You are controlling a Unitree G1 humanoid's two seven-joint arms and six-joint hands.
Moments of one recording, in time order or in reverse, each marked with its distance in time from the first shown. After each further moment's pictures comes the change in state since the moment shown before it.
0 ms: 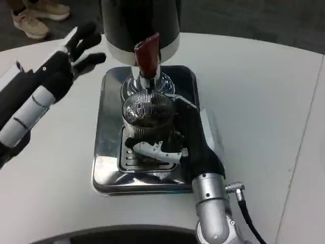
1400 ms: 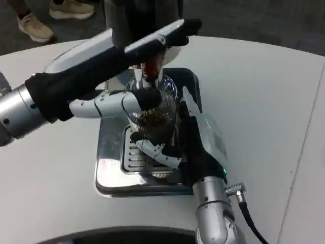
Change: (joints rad) left arm -0.384 0.075 -0.288 0.169 0.169 -0.242 -0.056; right arm 0.071 0.006 0.031 -0.188 -0.109 0.250 0.054
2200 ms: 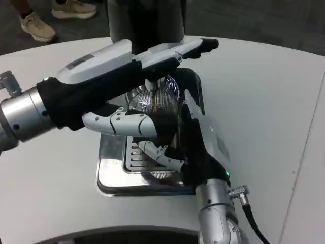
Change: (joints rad) left arm -0.001 0.014 -0.021 -0.051 0.128 -0.065 0.008; right arm 0.040 0.004 -0.004 -0.077 -0.026 0.061 0.024
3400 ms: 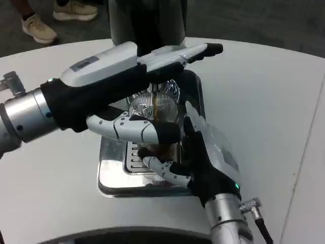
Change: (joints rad) left arm 0.000 -0.005 0.000 -0.019 0.030 0.000 -0.002; right arm 0.160 -0.027 0.033 -0.242 -0.143 0.097 0.129
